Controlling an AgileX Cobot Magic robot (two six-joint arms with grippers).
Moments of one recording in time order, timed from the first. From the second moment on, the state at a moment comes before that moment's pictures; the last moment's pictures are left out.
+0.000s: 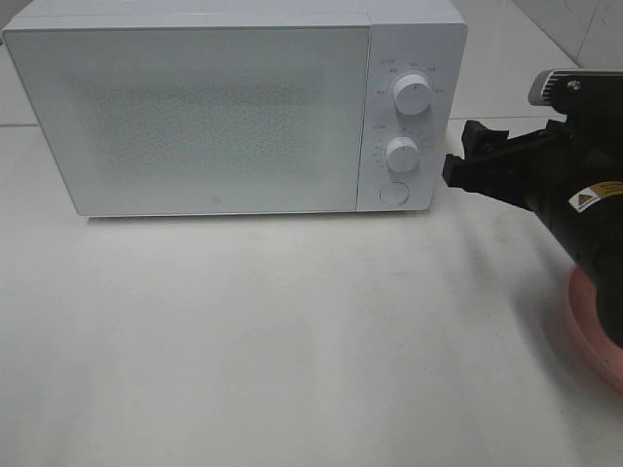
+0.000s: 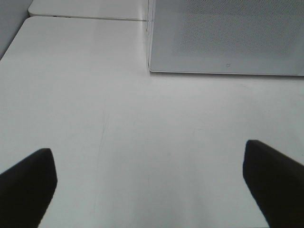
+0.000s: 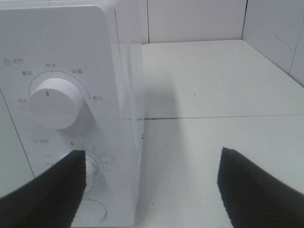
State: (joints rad) left arm 0.07 0.00 -0.52 -0.14 1.07 0.05; right arm 0.54 1.62 -0.39 0.60 -1.17 -0.21
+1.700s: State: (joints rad) left arm 0.07 0.00 -0.52 -0.14 1.07 0.05; right arm 0.75 1.83 -0.39 0.76 -1.21 0.76
